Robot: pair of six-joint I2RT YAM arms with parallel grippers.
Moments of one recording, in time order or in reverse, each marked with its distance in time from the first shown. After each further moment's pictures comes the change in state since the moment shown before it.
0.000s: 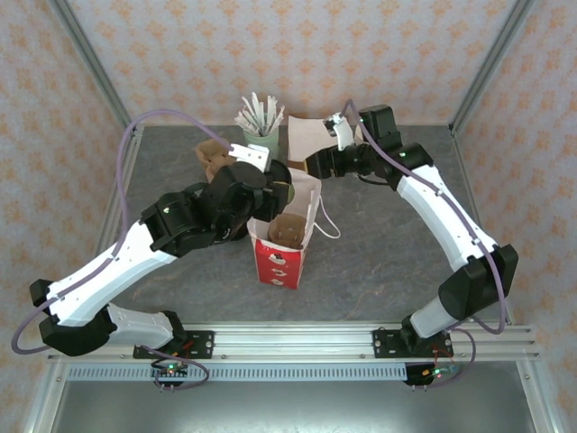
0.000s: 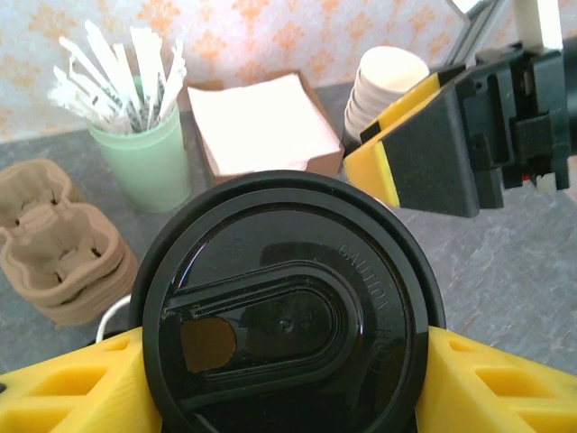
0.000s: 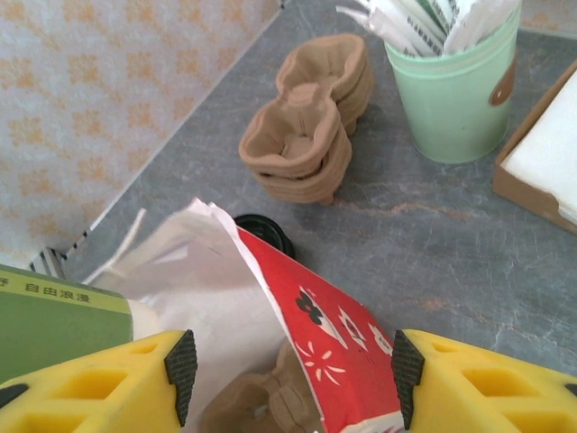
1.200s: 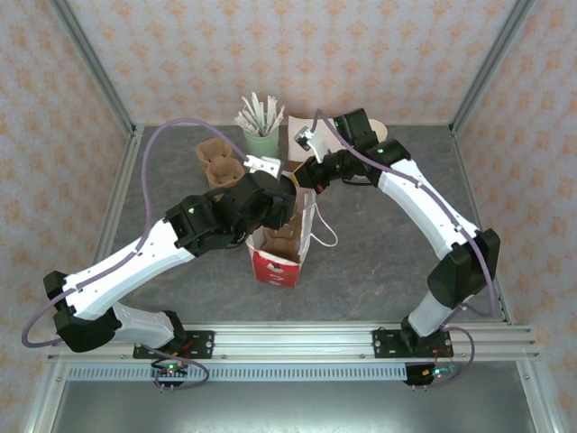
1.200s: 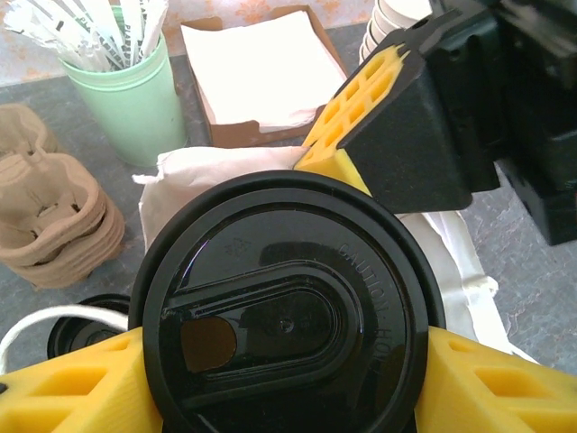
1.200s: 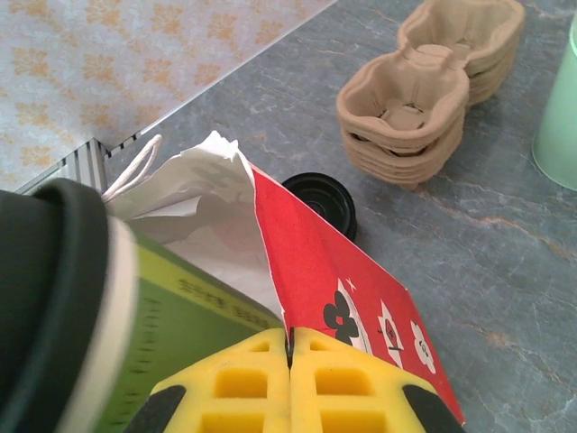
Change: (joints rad) left arm 0.000 0.035 -0.088 0.025 0.024 -0.038; right arm 0.099 0.077 0.061 -0.073 -0.122 -0.256
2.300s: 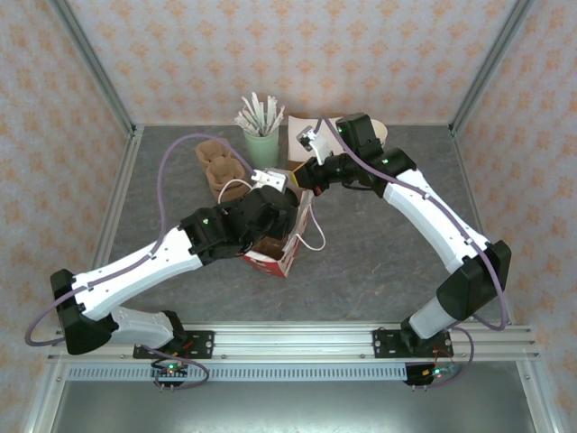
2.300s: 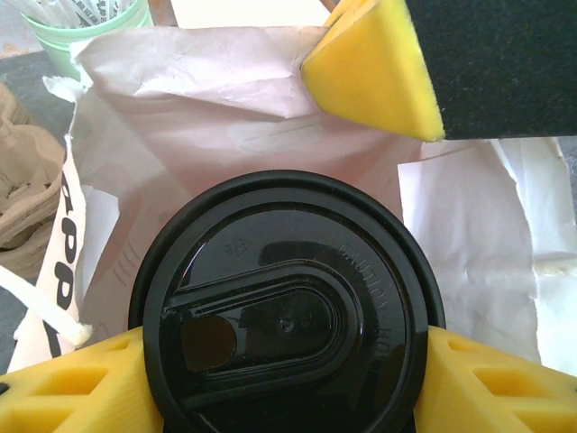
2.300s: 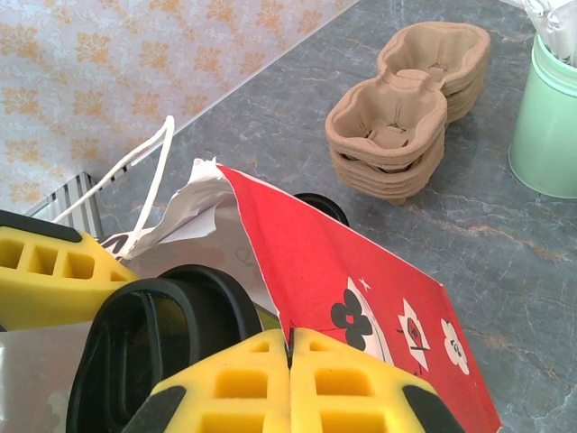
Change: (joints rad) left arm -0.003 -0.023 -0.206 0.164 -0.002 0.018; right arm 0.027 -0.076 -0.076 0.098 0.077 0.122
